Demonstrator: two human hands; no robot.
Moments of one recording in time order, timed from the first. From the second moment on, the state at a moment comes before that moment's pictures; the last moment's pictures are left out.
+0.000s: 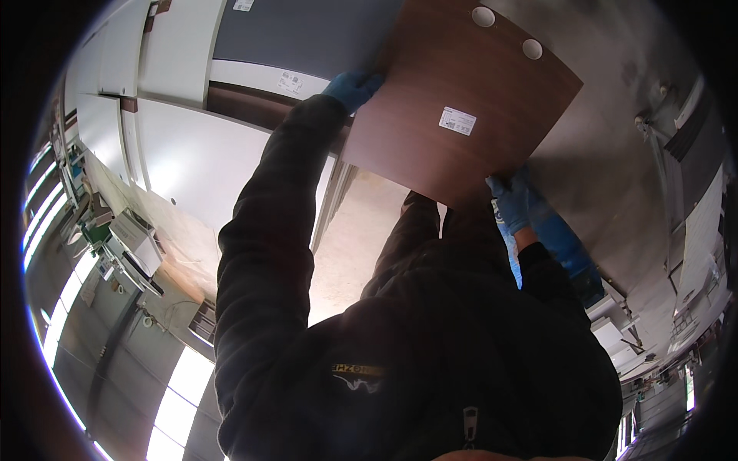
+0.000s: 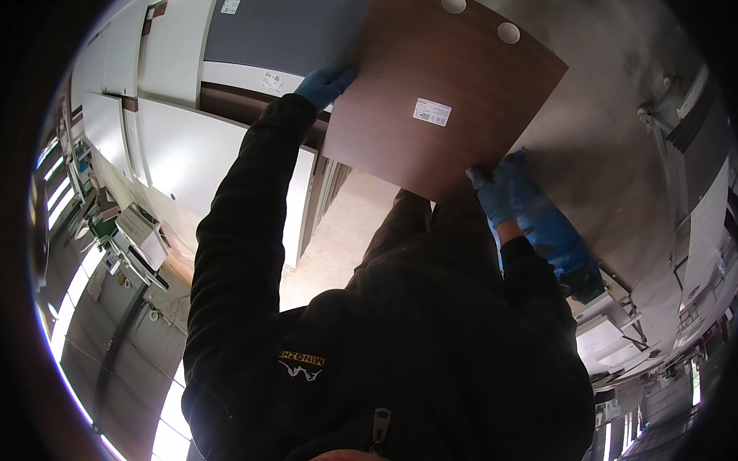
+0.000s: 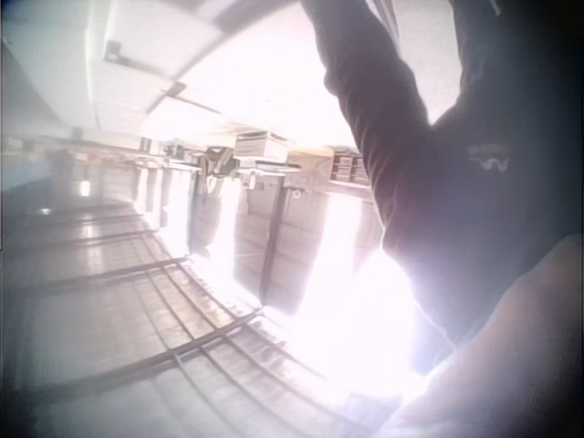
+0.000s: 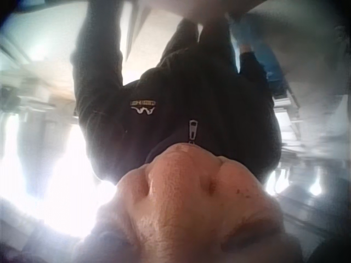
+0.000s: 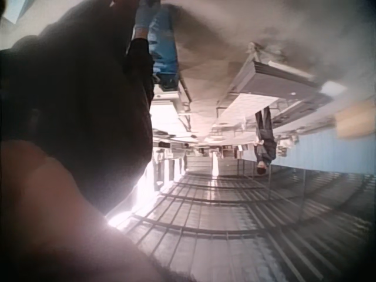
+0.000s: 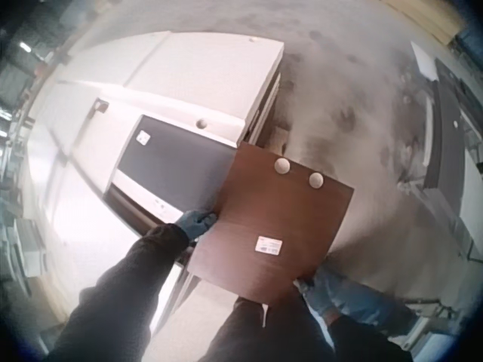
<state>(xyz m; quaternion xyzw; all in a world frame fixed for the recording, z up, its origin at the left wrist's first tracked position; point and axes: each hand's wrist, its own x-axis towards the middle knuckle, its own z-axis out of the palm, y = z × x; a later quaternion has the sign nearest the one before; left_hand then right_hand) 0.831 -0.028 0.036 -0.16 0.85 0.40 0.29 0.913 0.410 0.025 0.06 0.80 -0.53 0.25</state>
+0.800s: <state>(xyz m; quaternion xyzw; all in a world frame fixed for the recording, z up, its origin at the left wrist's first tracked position) 0.853 -0.007 0.040 -0.24 0.86 0.41 0.19 0.905 0.426 0.048 0.11 0.83 -0.45 0.31</state>
